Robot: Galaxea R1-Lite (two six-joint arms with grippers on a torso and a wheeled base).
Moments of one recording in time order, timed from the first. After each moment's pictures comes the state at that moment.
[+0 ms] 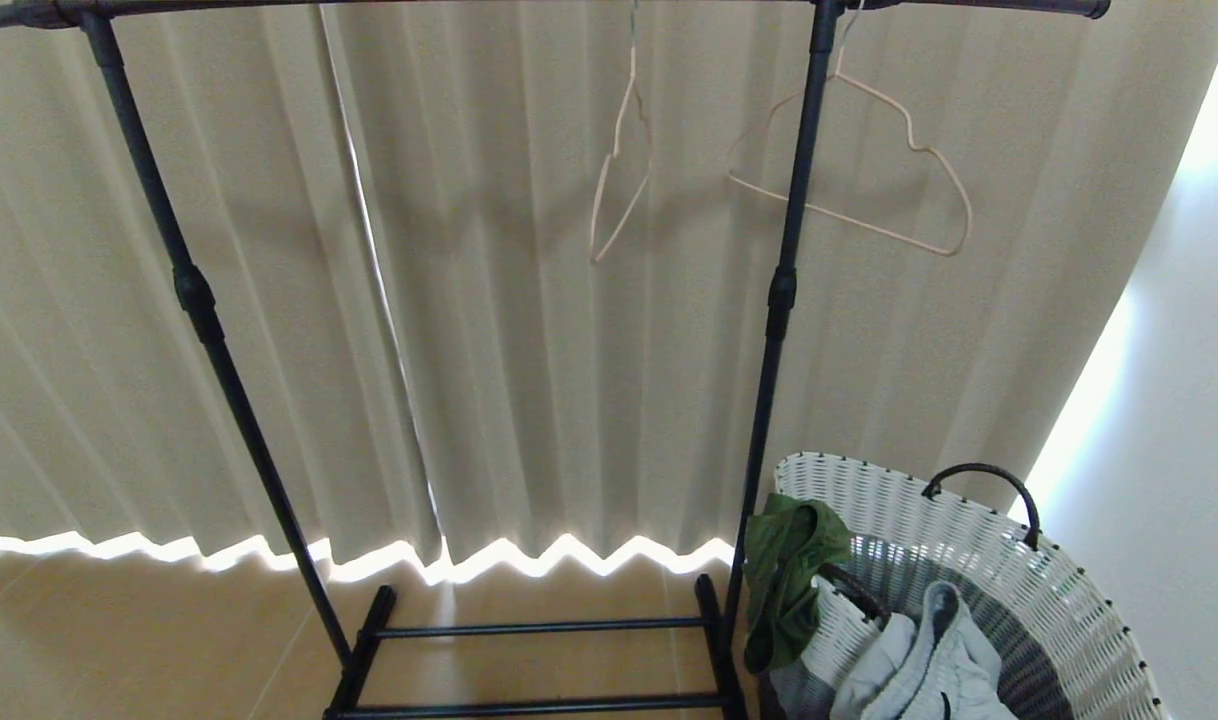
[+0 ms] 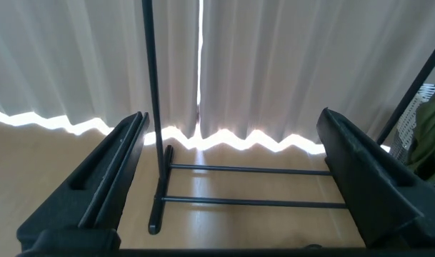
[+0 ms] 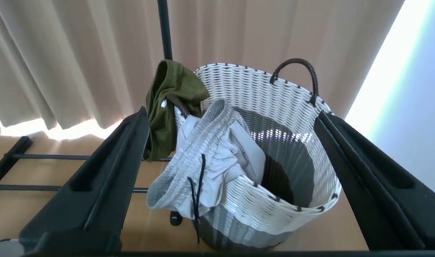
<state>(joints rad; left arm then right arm) 0.00 0.00 -0.04 0.08 0.06 -0.04 0.00 0.00 -0.07 0.14 0.02 0.03</state>
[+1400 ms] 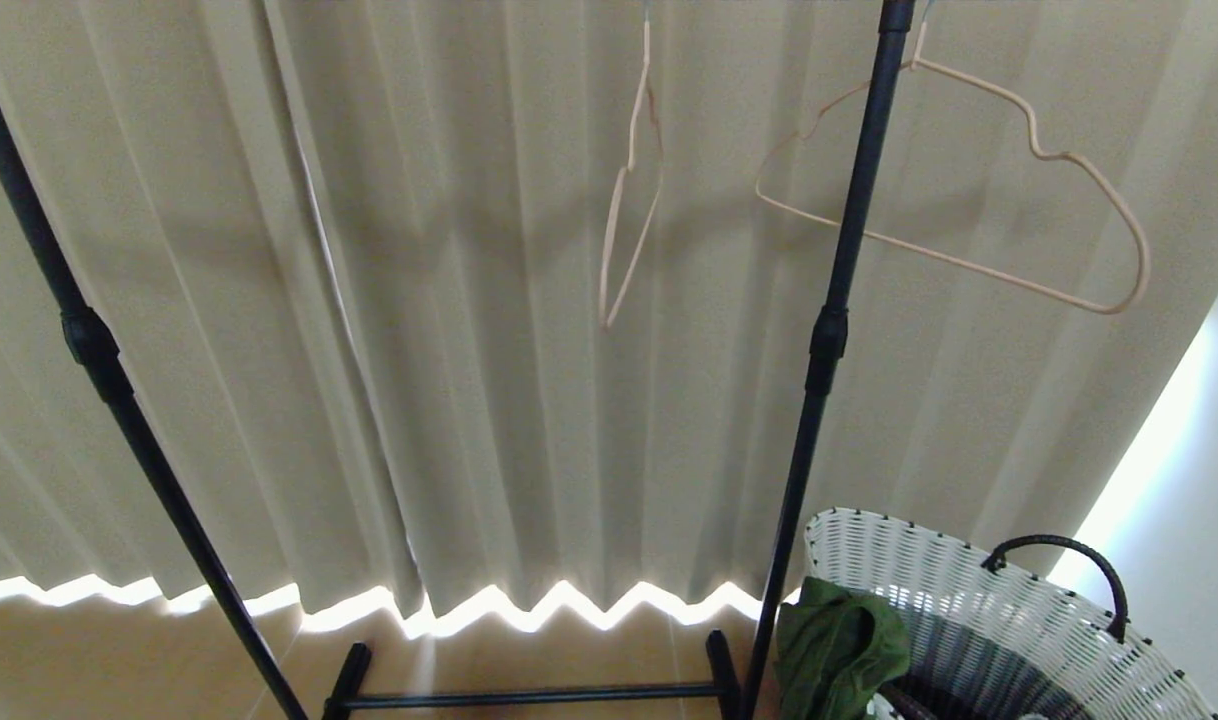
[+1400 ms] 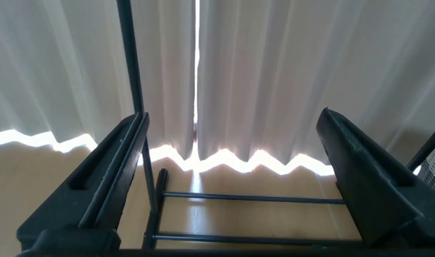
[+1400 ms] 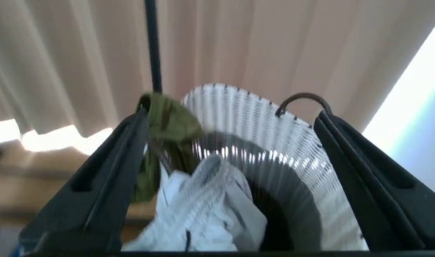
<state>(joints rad) 0.00 0.00 -0.04 0.08 0.06 -0.04 0.03 0.06 -0.13 0.19 0.02 -0.05</state>
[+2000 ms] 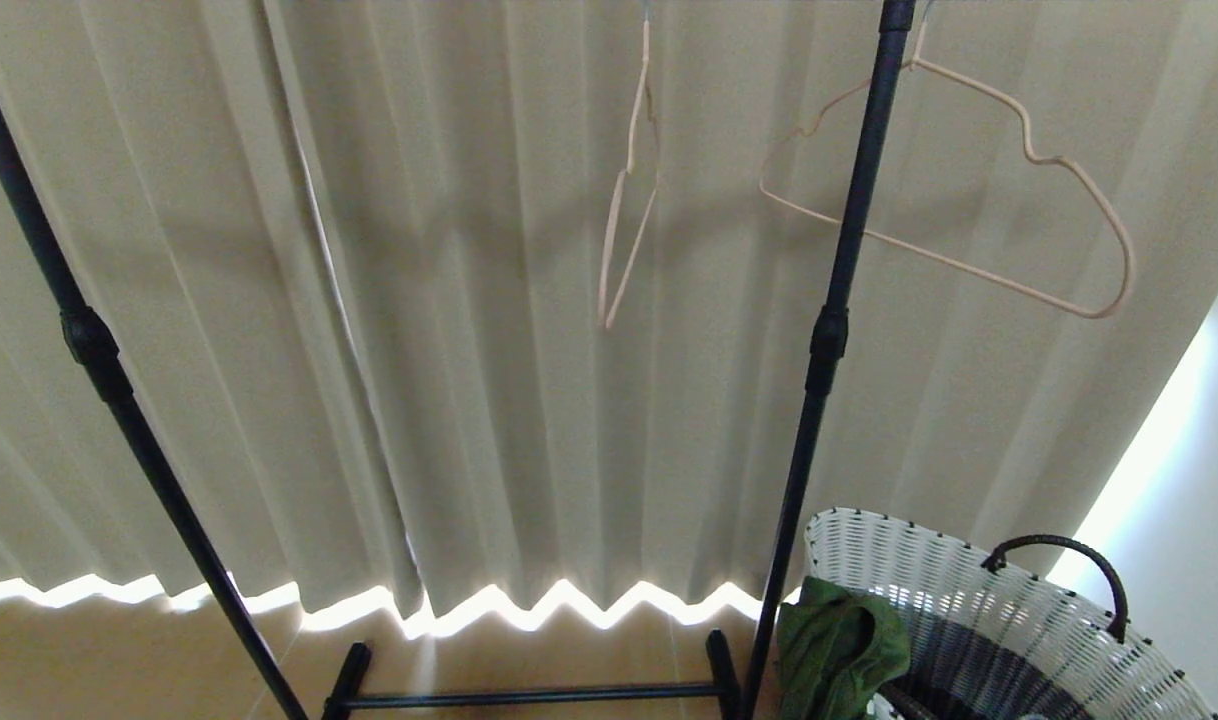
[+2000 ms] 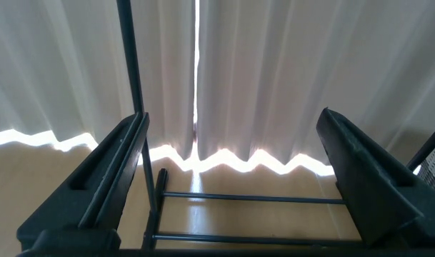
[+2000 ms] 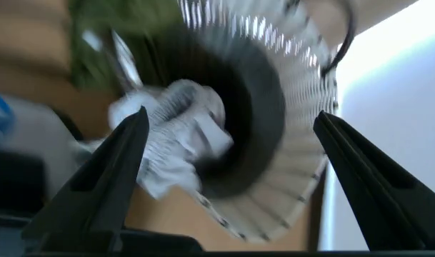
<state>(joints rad) 0.00 0.00 -0.04 0.08 0.06 -0.04 0.07 0.94 -0.34 0.21 -0.14 -0.24</state>
